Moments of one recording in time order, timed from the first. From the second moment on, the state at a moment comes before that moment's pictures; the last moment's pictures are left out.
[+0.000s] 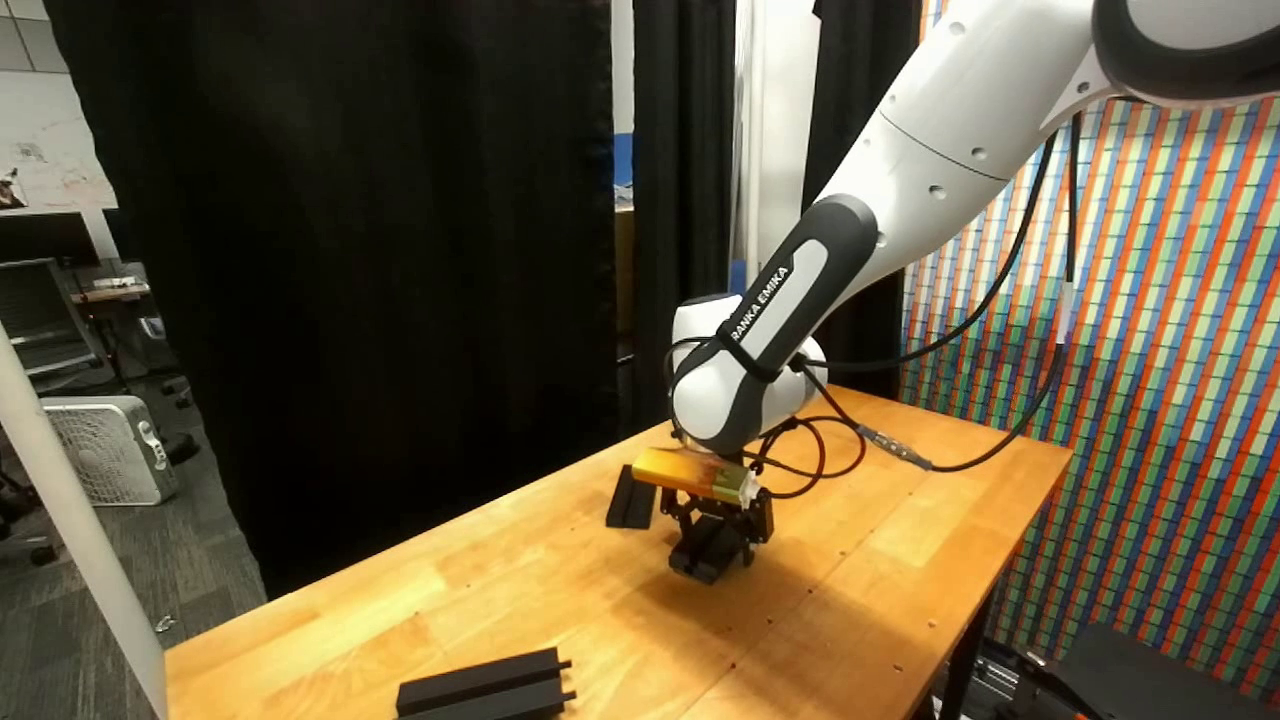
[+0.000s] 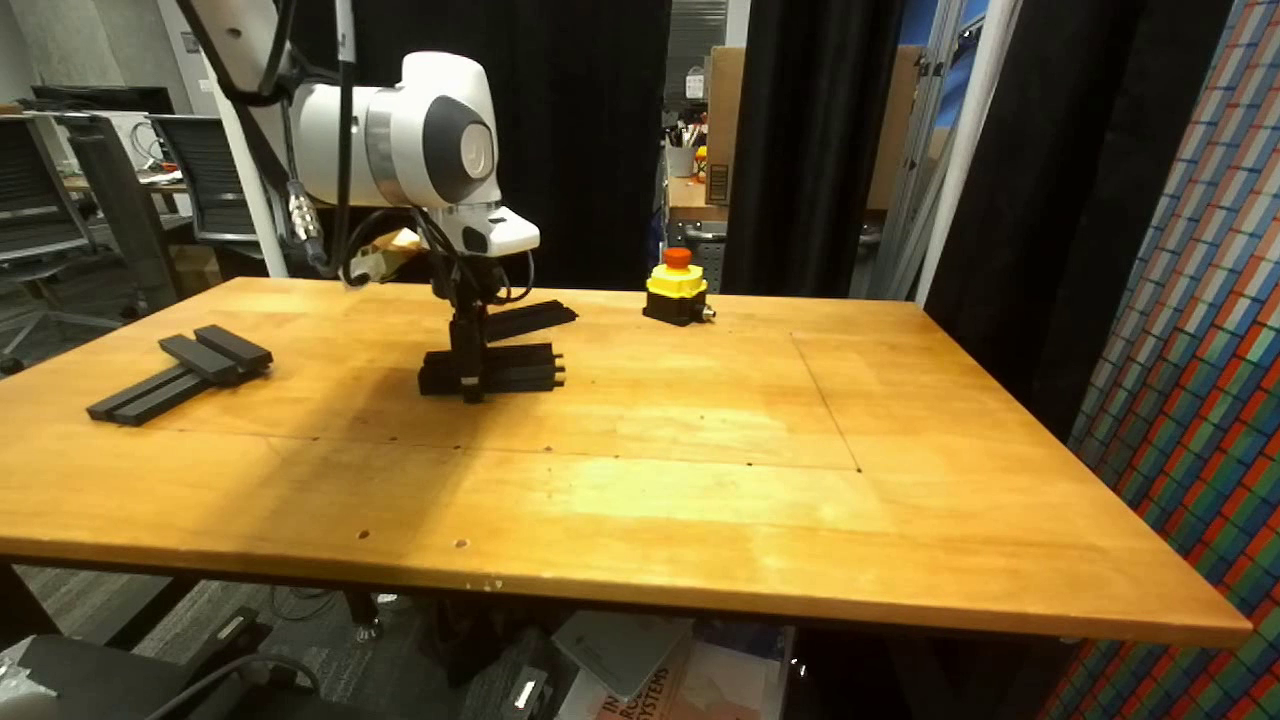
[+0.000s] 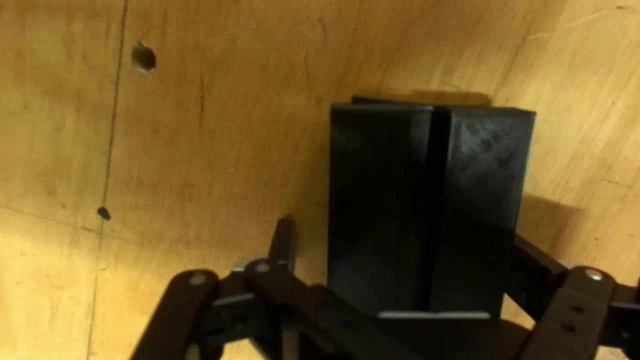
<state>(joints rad) 0.21 0.36 -0.02 -2.22 0.00 2.53 1.31</state>
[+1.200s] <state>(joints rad) 0.29 0.14 0.02 -2.21 -0.50 2.37 1.29</state>
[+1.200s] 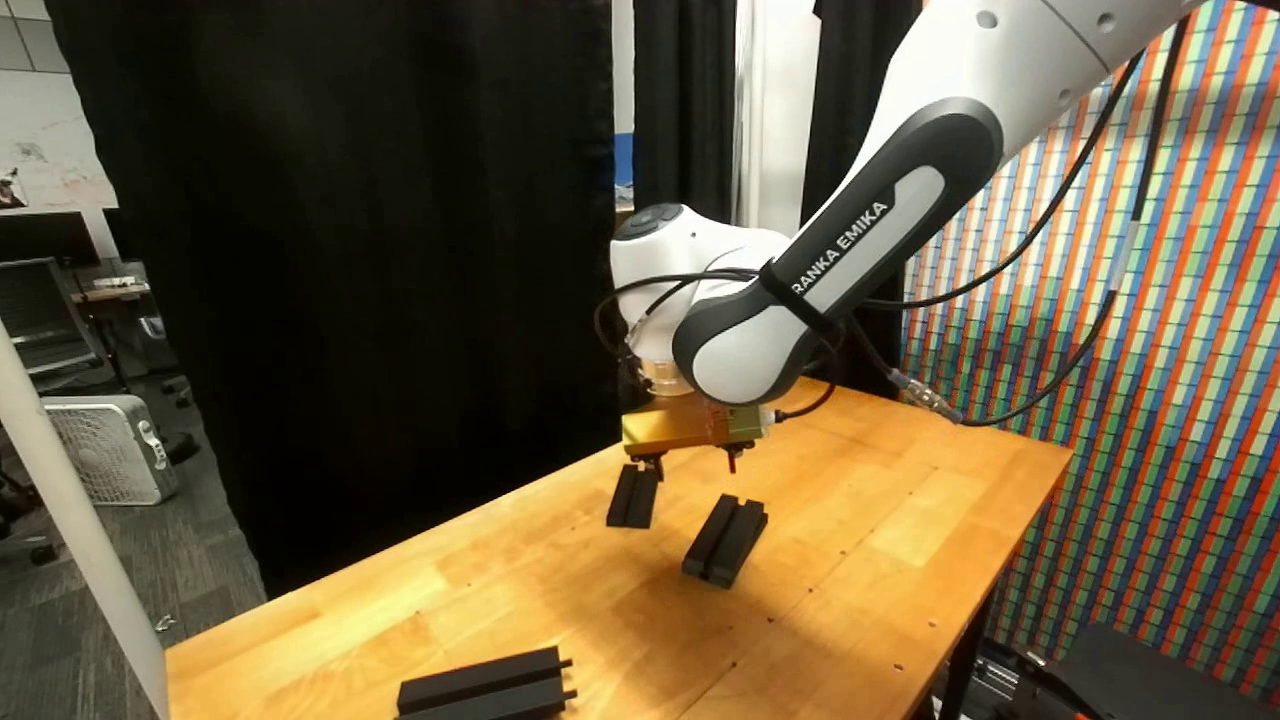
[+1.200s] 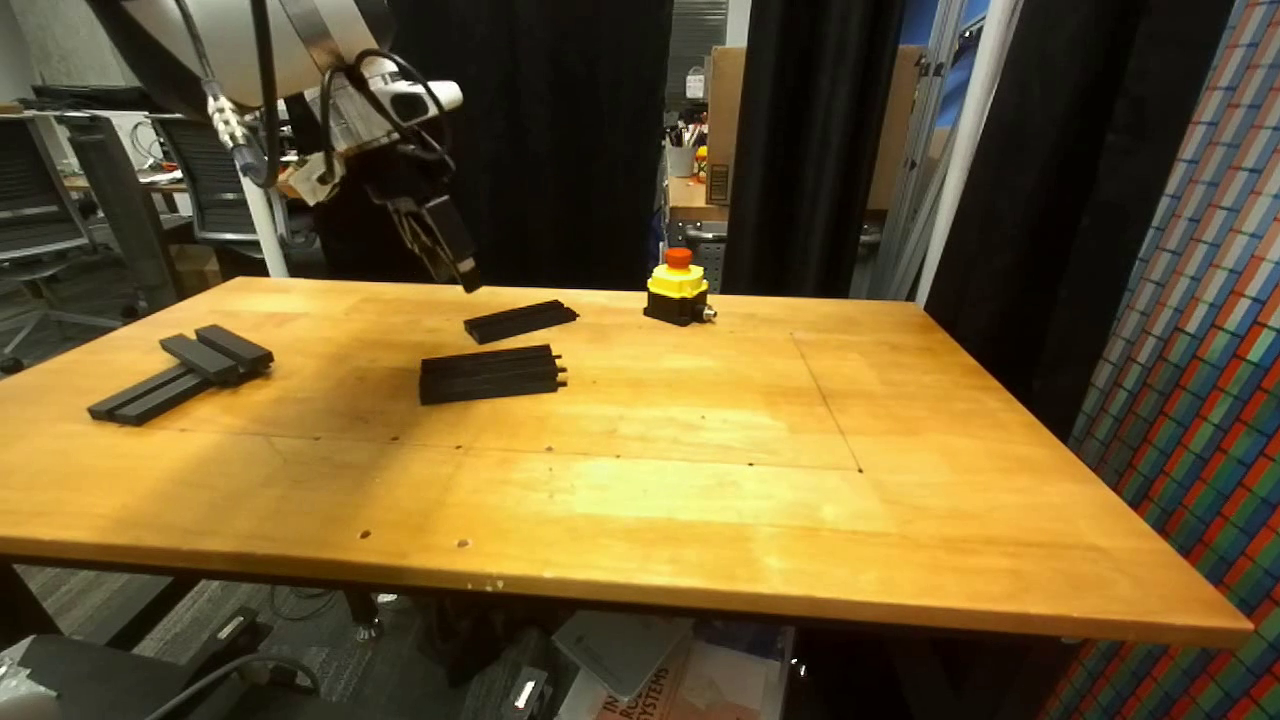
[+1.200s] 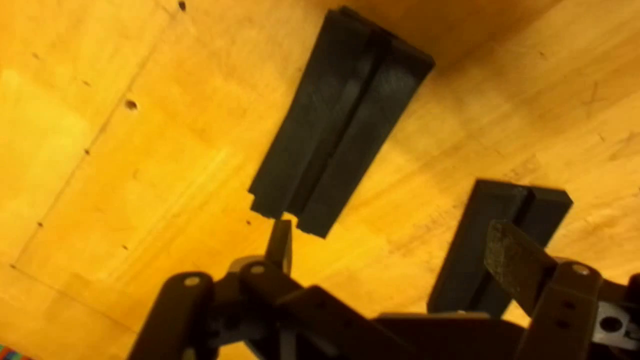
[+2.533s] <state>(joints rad) 0.20 0.60 -0.02 -1.71 -0.12 2.37 0.83</state>
